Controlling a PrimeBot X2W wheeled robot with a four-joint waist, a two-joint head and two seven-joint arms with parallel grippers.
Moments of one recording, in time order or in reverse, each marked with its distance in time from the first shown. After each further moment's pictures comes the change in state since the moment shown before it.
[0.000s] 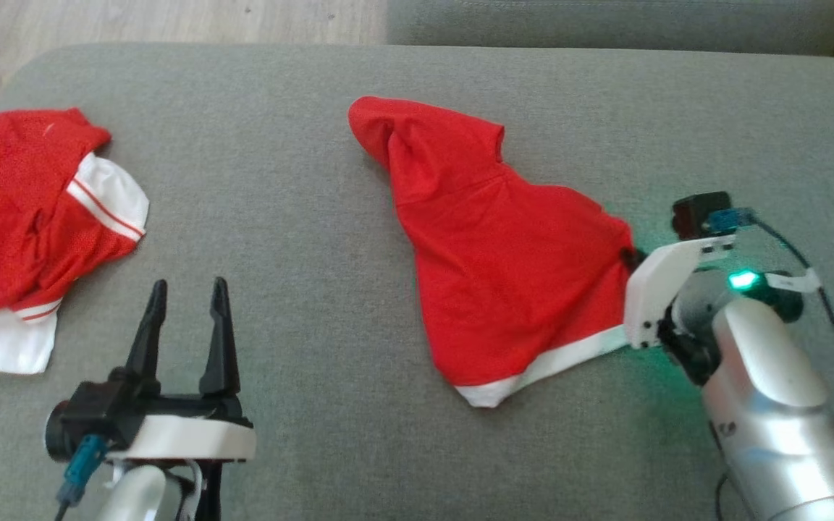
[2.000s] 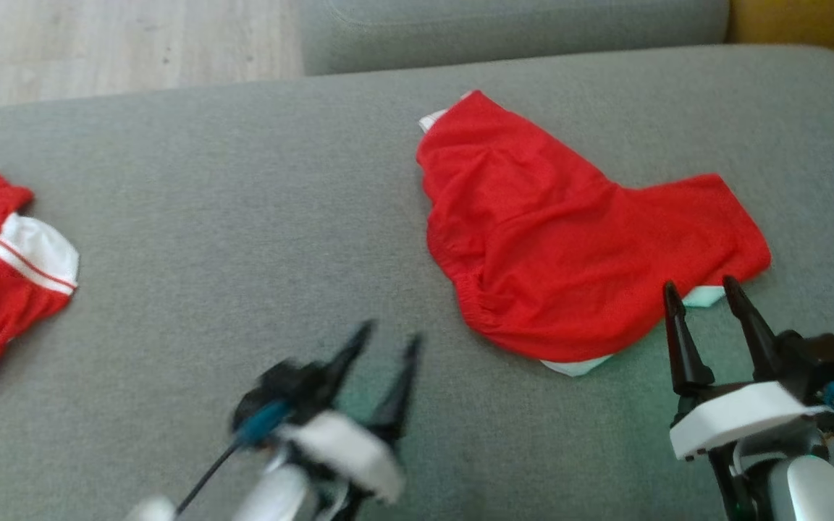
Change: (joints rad) left arm -0.025 -0.134 -0.195 0.108 0.023 -0.153 0.181; right arm 0.582 0.054 -0.147 -0.757 -0.047 0.000 -0.352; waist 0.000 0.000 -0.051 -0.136
